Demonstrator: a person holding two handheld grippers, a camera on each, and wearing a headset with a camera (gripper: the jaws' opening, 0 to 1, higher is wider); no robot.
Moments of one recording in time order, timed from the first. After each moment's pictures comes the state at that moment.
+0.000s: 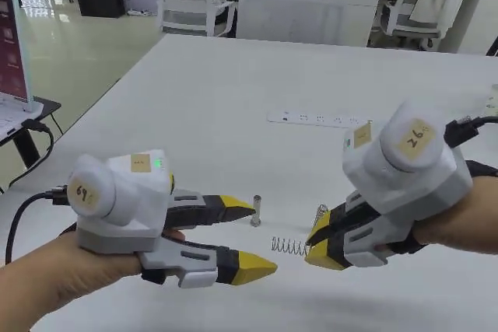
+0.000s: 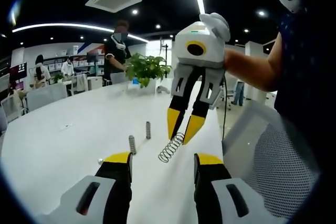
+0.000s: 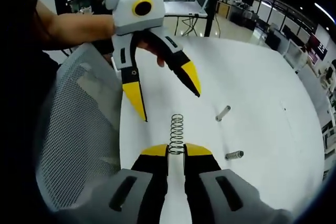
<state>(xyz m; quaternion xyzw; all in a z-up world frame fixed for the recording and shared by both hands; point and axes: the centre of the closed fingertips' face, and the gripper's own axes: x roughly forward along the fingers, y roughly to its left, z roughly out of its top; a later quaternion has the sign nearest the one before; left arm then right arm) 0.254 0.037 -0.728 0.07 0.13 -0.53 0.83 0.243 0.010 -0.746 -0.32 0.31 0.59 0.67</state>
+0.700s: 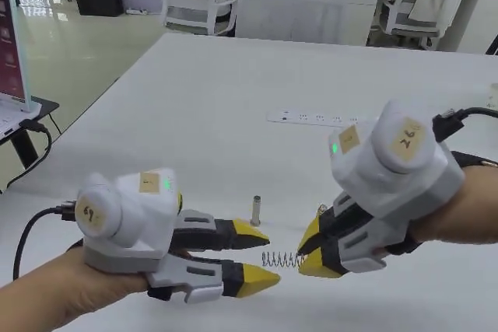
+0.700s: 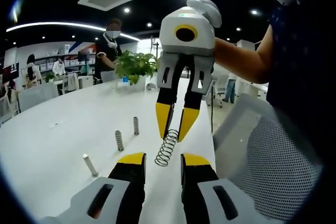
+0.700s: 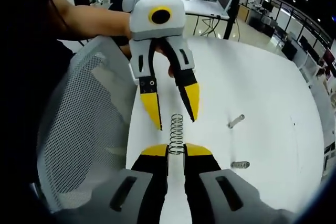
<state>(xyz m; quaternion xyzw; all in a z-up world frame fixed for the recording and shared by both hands) 0.235 0.027 -0.745 0.07 0.14 -0.57 0.81 0.225 0.014 -0.750 -0.36 0.30 0.64 0.60</state>
